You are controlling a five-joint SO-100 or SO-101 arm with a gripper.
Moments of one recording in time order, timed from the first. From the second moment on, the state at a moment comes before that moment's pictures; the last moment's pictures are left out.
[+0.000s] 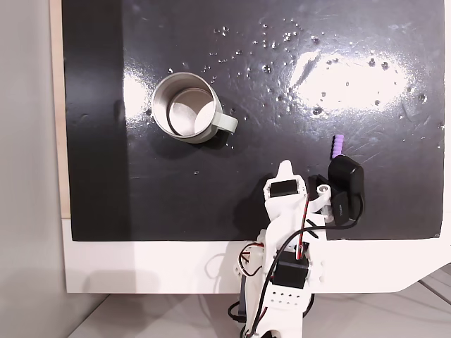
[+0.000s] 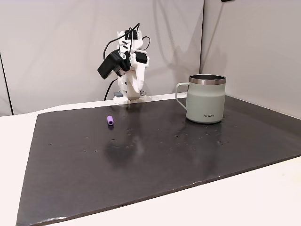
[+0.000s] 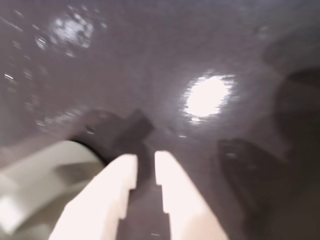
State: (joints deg) arm 12.3 181.7 157.0 71.4 -29.4
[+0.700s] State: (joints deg) arm 45.9 163.7 123.4 93.5 -97.6
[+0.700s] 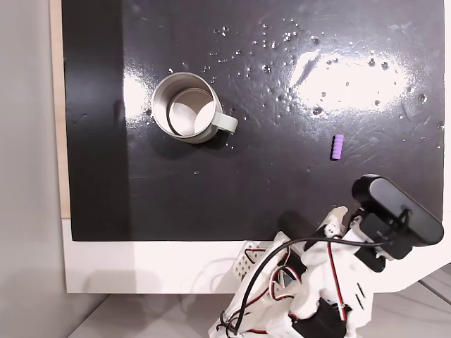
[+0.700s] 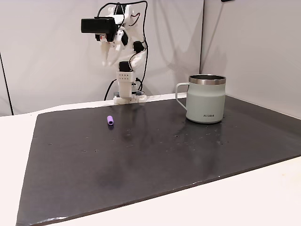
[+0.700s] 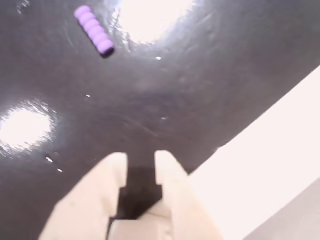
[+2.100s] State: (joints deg) arm 41.6 119.2 129.6 54.3 -108.9
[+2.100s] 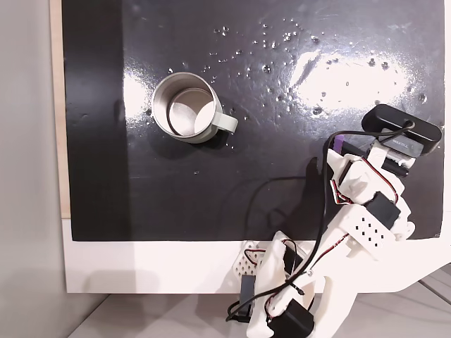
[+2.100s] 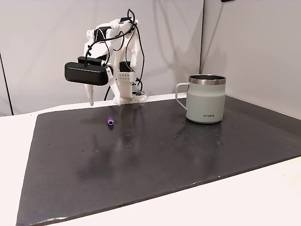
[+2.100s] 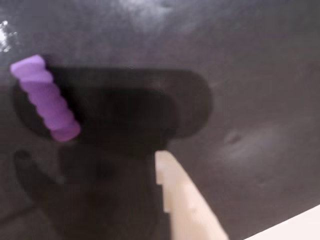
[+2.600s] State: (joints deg) arm 38.5 102.7 126.1 46.3 -103.2
